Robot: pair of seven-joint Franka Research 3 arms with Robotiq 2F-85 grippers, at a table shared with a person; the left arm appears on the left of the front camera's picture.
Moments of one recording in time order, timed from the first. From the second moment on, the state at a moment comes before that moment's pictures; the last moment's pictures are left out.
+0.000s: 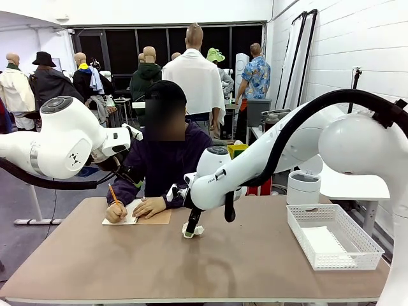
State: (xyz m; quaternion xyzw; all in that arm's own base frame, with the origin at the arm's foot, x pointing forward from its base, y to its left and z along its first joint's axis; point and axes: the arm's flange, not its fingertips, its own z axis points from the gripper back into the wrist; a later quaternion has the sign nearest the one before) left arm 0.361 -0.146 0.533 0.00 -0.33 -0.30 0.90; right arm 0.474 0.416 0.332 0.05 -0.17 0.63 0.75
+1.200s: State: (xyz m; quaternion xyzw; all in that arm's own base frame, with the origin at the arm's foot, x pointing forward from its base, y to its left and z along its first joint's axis) left arm 0.361 -0.146 0.533 0.00 -0.33 -0.30 0.90; right arm 0.512 0.422 0.301 0.08 -0.13 0.62 0.77
